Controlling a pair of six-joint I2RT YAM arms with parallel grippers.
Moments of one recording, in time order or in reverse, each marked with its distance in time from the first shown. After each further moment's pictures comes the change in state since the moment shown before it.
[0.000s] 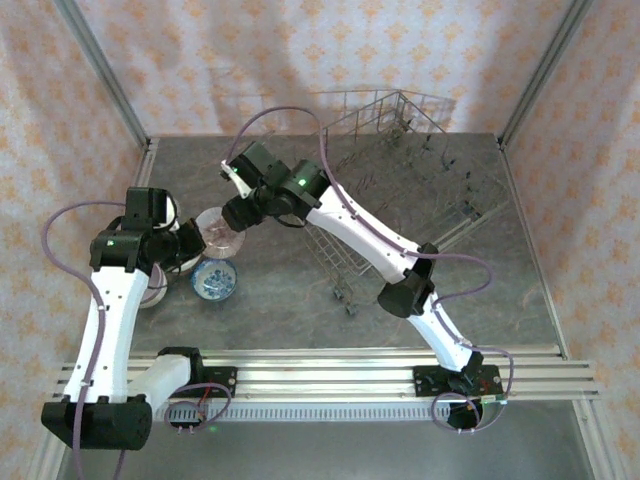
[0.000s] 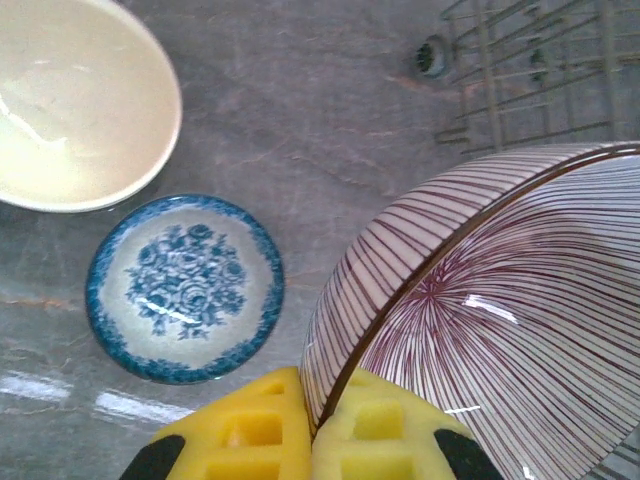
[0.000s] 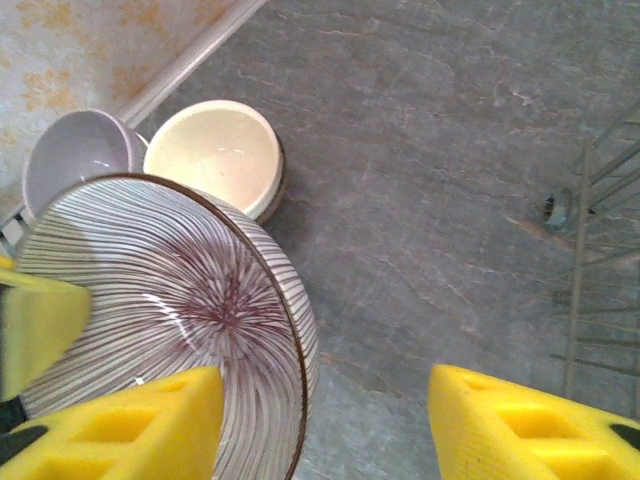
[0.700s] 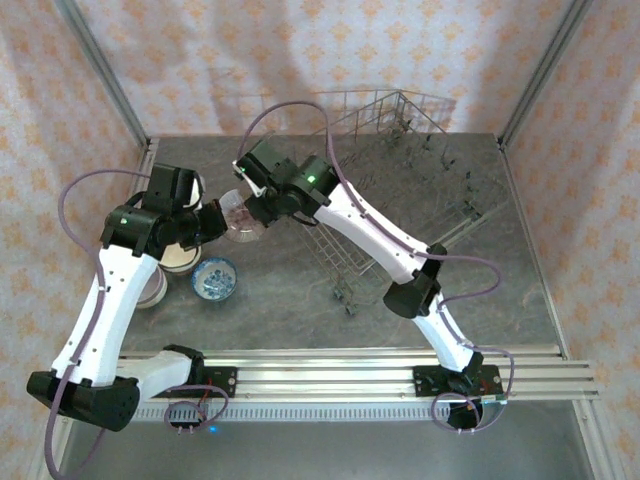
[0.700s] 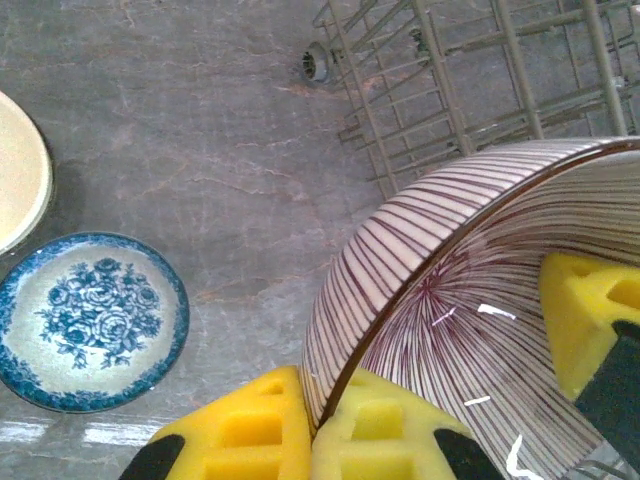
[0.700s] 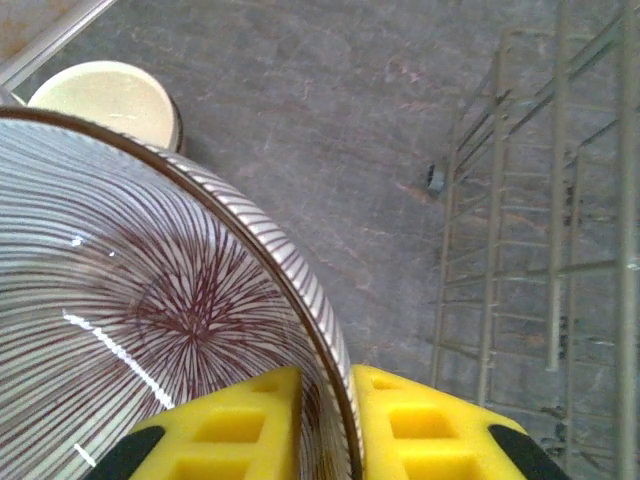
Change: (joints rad) left arm -0.230 0.126 0.200 -0.012 -0.074 -0.063; right arm -0.003 -0.052 -0.016 -0.102 0.174 -0.059
